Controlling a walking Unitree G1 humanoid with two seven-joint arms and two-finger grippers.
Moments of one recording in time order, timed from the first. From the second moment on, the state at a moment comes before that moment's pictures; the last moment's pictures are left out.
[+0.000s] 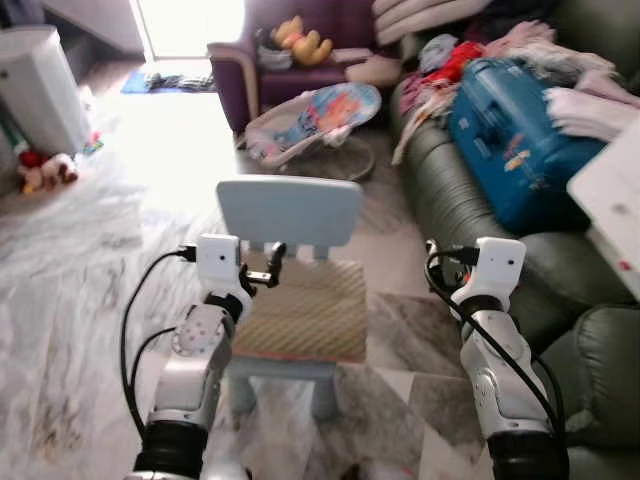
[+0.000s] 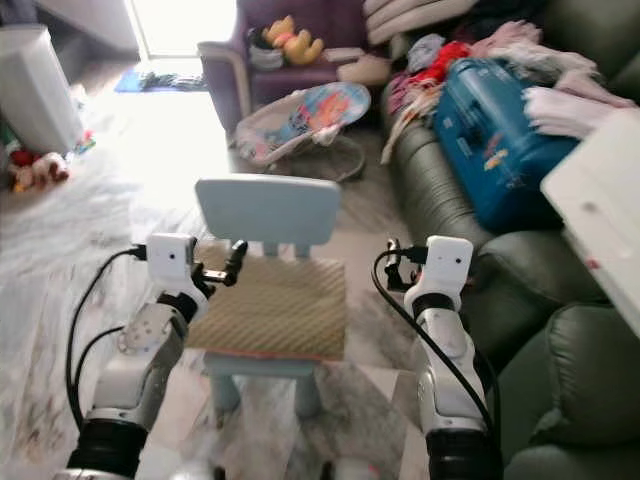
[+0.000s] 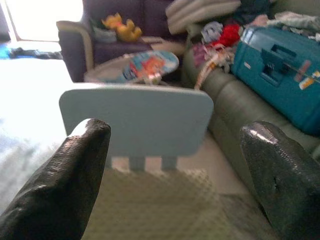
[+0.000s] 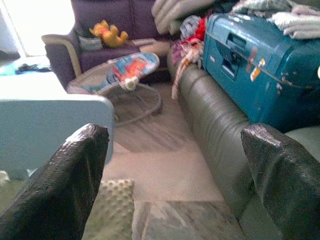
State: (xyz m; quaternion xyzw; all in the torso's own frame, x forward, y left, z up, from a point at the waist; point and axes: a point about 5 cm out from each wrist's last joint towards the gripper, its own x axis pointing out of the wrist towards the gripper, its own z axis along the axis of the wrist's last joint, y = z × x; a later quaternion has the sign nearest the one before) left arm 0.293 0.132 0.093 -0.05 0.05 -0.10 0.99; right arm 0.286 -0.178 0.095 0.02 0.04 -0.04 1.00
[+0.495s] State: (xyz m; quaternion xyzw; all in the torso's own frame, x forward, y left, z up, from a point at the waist) left arm 0.297 0.152 0.093 -0.03 0.05 -0.05 1.00; right arm 0.287 -0.166 0.097 0.03 0.04 -0.02 1.00
